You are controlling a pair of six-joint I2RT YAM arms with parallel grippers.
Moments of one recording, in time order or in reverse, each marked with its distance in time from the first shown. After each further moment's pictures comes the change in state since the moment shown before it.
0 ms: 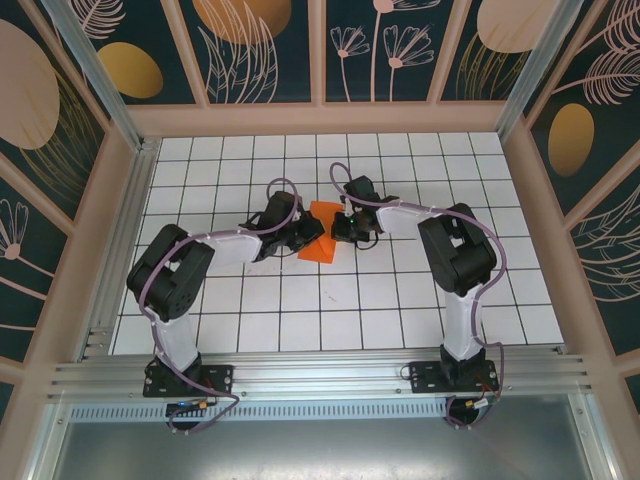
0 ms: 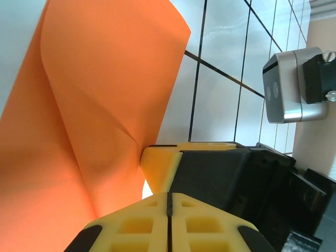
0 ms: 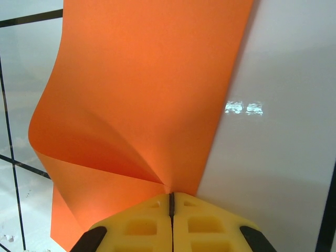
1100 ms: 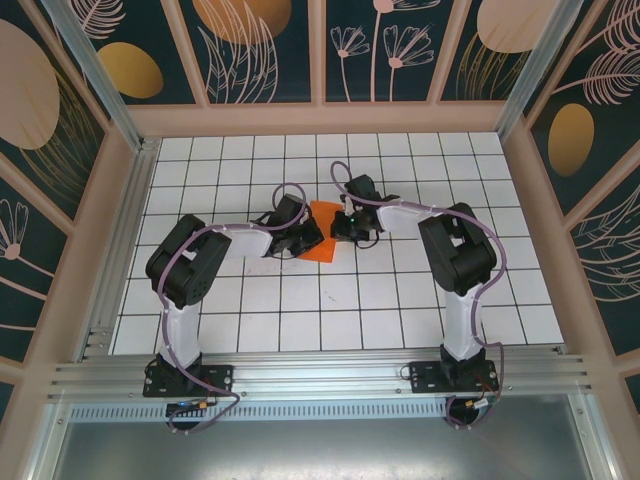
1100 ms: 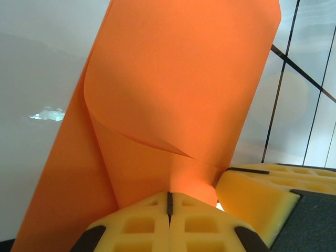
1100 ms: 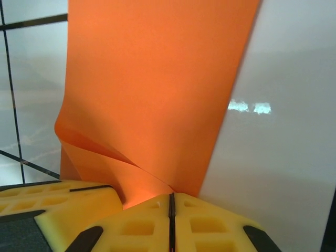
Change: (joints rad) left arm -0.001 0.128 0.084 -0.116 -0.060 0.030; right arm -0.010 0.002 0.012 0.002 -0.030 -0.004
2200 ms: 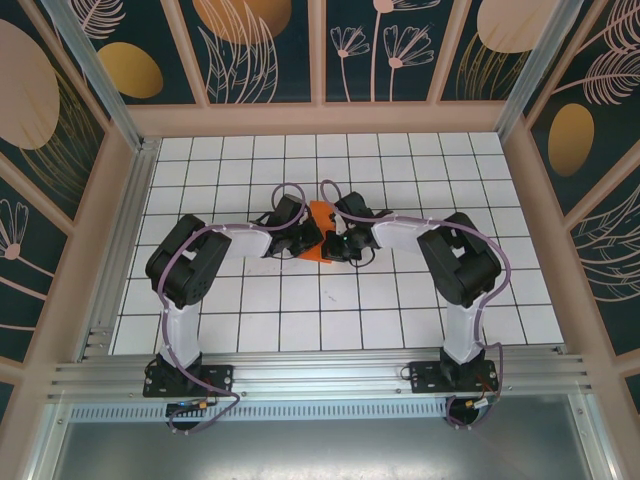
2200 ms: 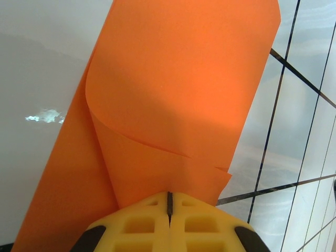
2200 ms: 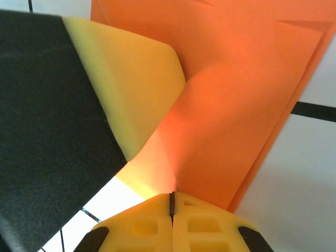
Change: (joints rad) left arm 0.000 0.001 -0.007 0.018 0.000 -0.012; right arm 0.108 -0.082 -0.144 0.026 -0.078 0.057
